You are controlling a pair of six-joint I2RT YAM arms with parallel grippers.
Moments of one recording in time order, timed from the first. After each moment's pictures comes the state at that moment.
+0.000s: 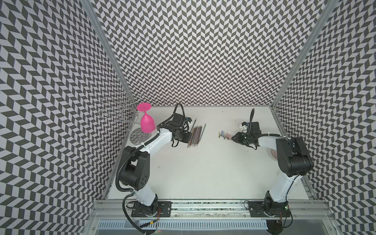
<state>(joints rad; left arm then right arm) -0.36 1.70 1.24 -0.60 0.25 0.00 0.09 1.84 0.96 -0.05 -0.46 0.38</state>
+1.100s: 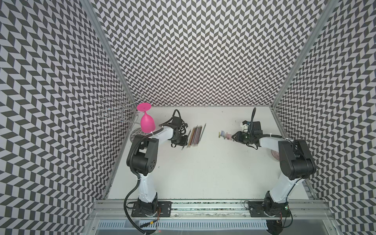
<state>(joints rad) -0.30 1.91 1.27 -0.62 0.29 0.01 0.09 1.79 0.94 -0.04 -0.46 0.38</state>
